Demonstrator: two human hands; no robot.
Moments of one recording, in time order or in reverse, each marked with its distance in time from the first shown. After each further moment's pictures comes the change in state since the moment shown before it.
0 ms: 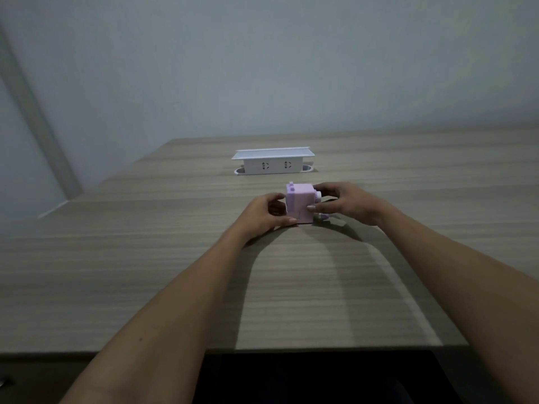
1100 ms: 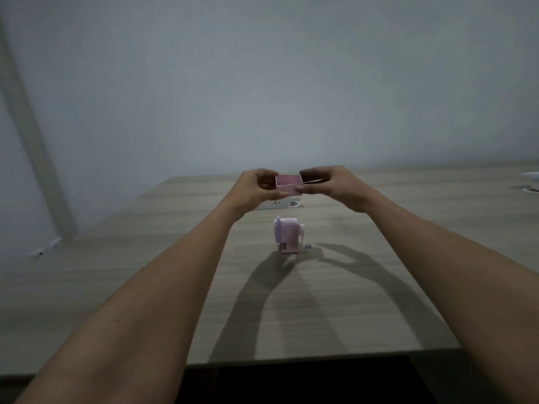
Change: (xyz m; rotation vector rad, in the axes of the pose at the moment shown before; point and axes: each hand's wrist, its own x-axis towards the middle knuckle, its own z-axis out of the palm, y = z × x) left_hand 0.001 0.127 -0.051 -0.082 0.129 0.150; right_hand -0.017 -0.119 -0.036 -0.018 0.182 -0.115
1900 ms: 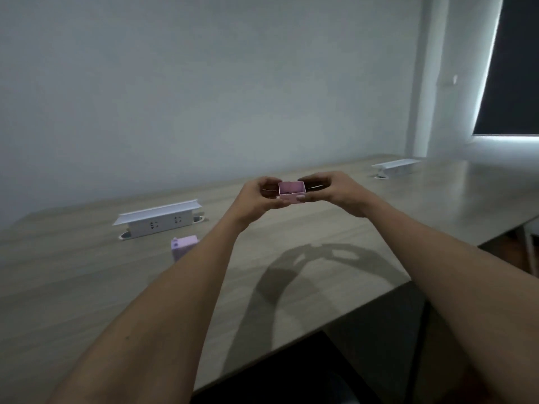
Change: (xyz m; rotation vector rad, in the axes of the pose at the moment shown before) left_hand 0.029 0.060 0.190 -0.229 -0.318 0.145; right_hand -0.140 0.023 -0.150 -0.115 0.311 0.146
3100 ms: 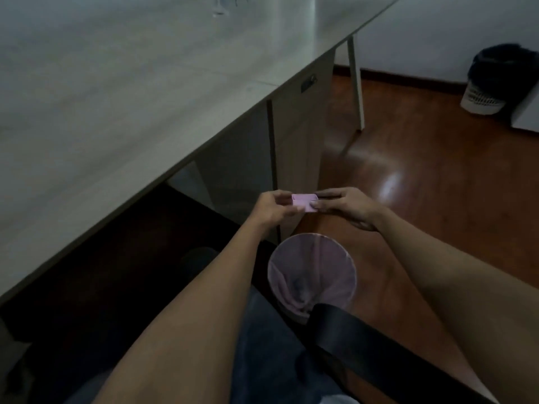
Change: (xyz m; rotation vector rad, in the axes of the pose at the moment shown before) left_hand -0.149 -0.167 0.401 -0.118 -0.608 -0.515; right_hand -0.392 0.267 -0.077 0.470 0.500 0.792
